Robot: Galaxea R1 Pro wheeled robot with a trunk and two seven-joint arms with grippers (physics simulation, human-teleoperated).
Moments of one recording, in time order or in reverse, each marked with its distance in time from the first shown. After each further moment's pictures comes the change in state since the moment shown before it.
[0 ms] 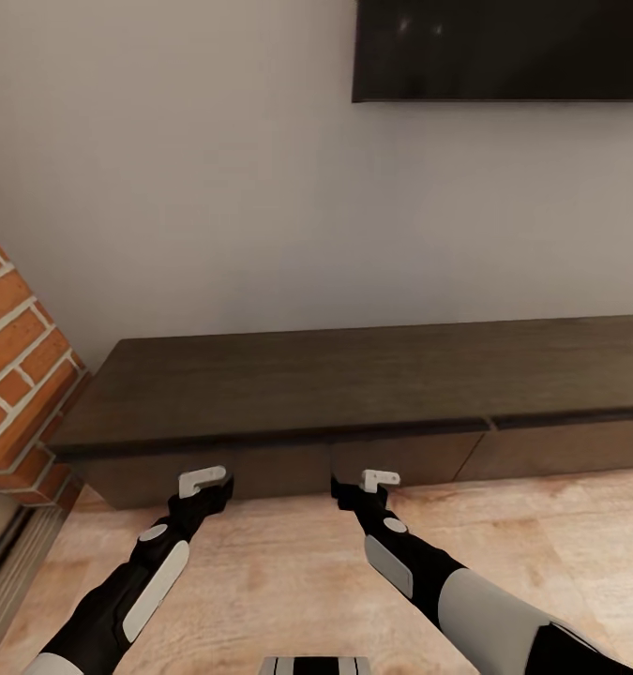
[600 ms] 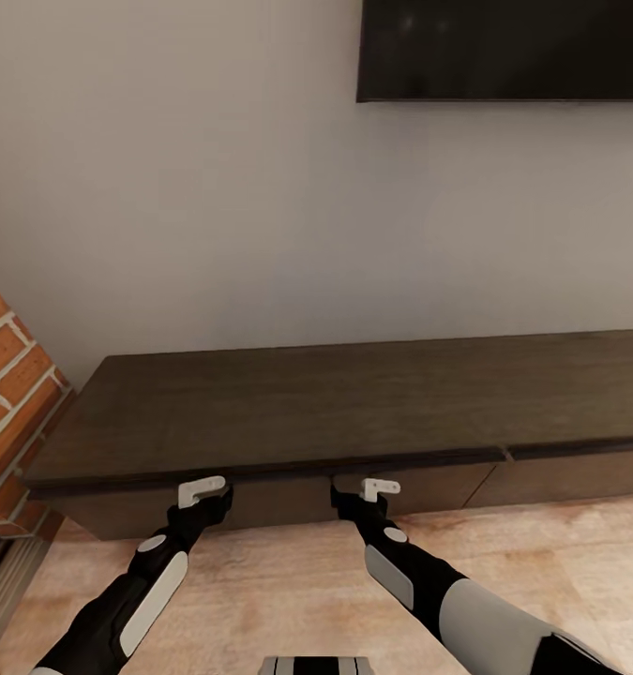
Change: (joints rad) left arm 0.031 0.000 0.000 0.001 0.005 0.000 0.001; right arm 0.027 0.000 0.004 -0.001 -0.004 0.001 -0.002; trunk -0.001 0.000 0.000
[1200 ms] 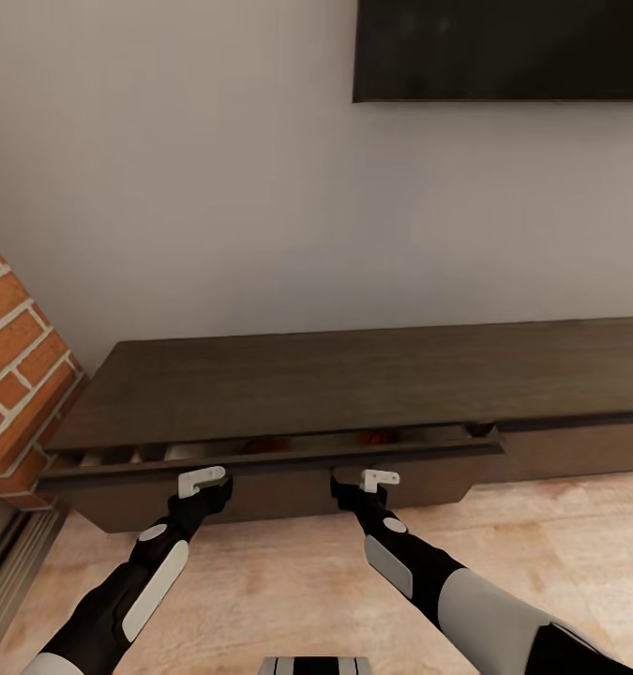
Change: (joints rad) left arm -0.031 0.000 0.003 0.000 -0.001 0.000 -0.001; right arm -0.027 0.000 -0.003 0.000 0.006 -0.001 0.001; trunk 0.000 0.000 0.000
